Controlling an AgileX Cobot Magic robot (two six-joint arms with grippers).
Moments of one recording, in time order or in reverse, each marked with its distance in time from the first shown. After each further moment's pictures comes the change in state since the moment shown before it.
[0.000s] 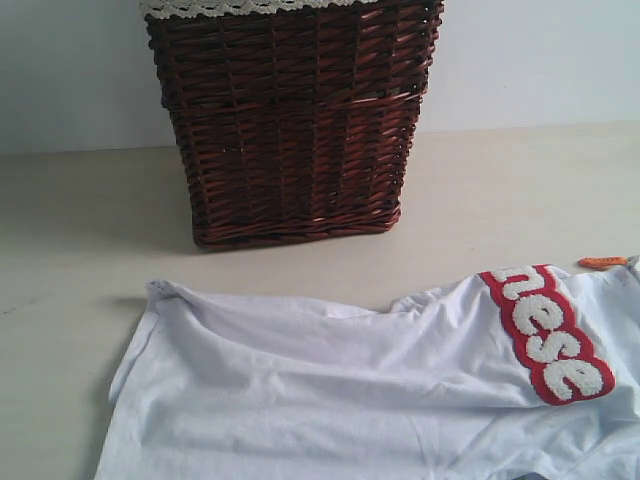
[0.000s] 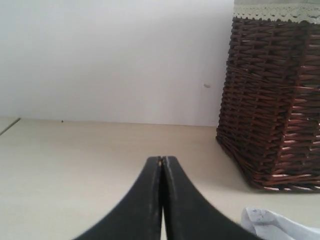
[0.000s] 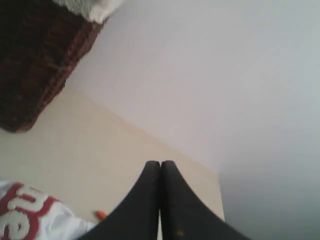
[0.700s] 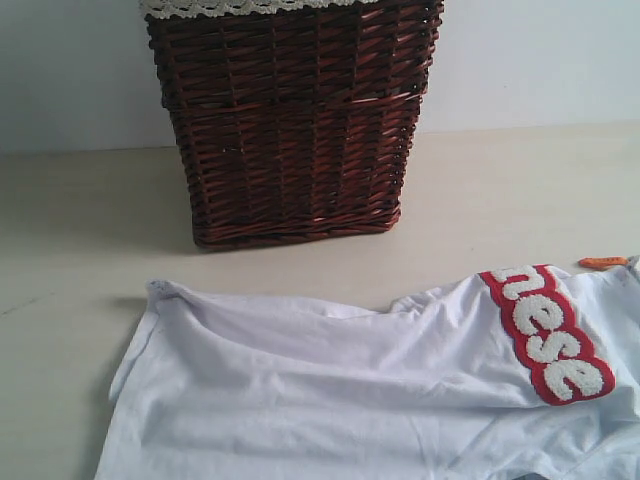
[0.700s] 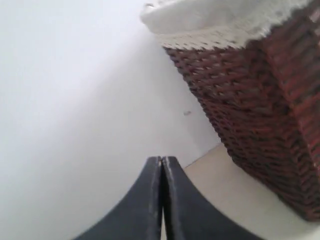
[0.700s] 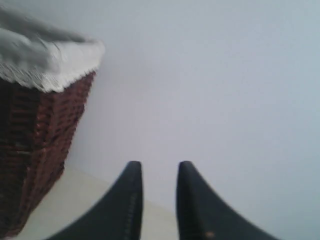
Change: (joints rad) left arm -0.141 0.889 -0.586 0.087 -0.241 0.467; right arm 0.000 0.431 -0.048 0.642 0.022 -0.484
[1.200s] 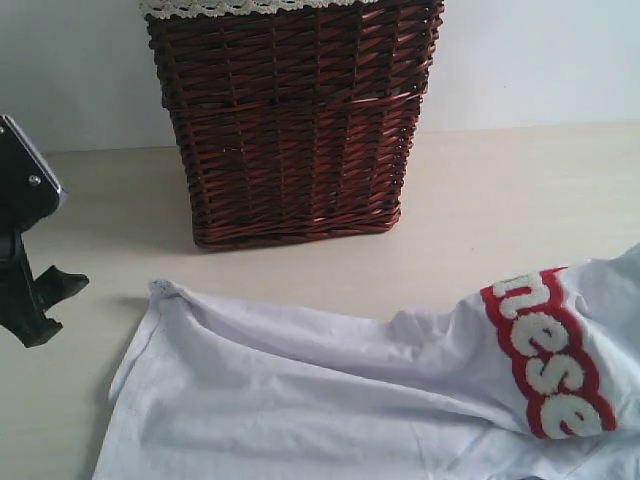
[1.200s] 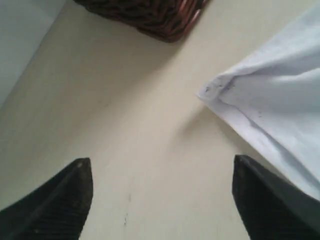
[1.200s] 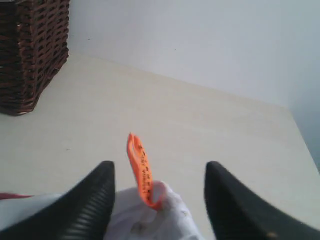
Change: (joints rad) left arm -0.177 0.334 0.014 0.078 0.335 0.127; right arm 0.000 0.056 0.308 -0.079 -0.194 -0.074
